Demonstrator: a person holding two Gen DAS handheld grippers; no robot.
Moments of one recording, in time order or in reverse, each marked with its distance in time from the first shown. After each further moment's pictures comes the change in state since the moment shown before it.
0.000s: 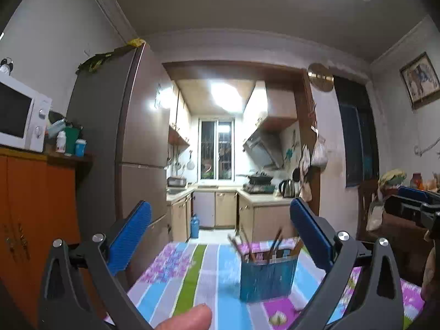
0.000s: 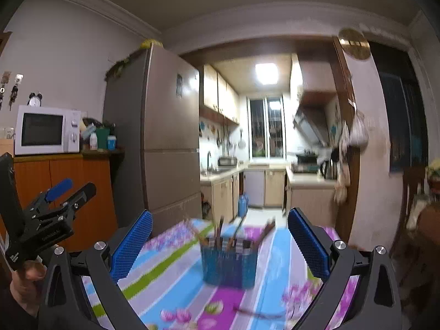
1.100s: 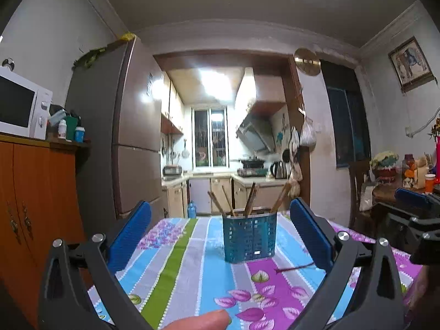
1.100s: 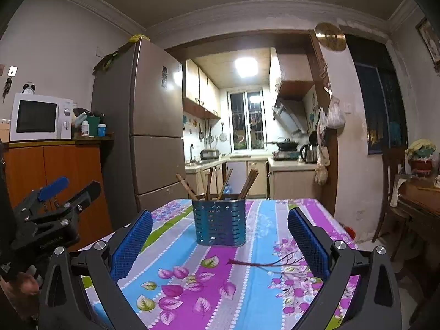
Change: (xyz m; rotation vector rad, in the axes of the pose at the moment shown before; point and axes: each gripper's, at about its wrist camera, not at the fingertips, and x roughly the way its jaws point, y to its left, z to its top) left arm -0.061 -0.035 -0.057 0.040 0.017 -0.024; right arm -0.061 0.014 -0.079 0.010 -0.052 -0.110
